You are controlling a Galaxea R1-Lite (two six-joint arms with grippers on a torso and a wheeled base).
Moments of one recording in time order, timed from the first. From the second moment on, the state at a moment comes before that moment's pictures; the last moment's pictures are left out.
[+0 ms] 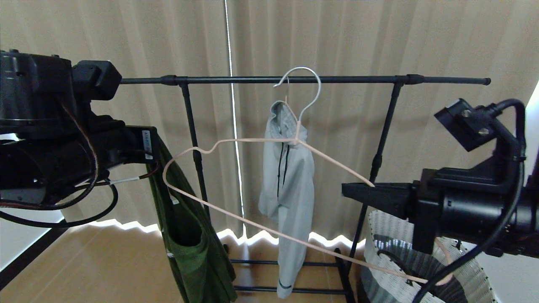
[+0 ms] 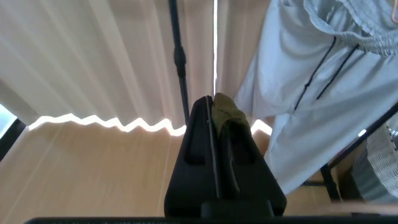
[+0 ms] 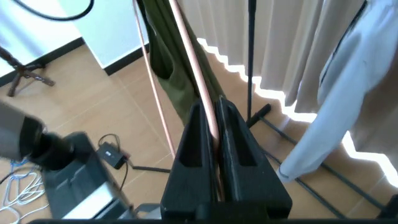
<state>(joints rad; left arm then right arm) -0.39 1.46 -0.98 -0.20 0.39 -0.03 0.71 1.37 -0.80 -0.29 0.18 0.25</state>
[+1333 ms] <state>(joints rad) -0.39 1.50 -1.00 -0.19 0.46 -0.03 0.84 1.63 -0.94 -0.46 -0.06 0.28</state>
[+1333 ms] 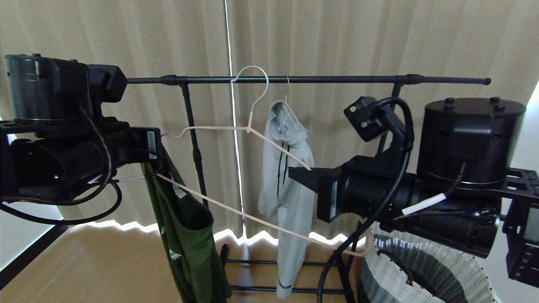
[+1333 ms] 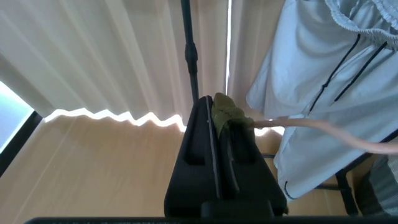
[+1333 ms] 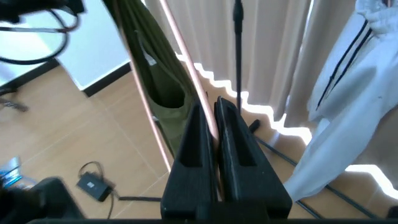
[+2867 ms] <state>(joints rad) -0.45 1.46 -1.02 -0.20 0.57 0.05 0.83 1.77 -1.03 -0.50 -0.29 0.33</state>
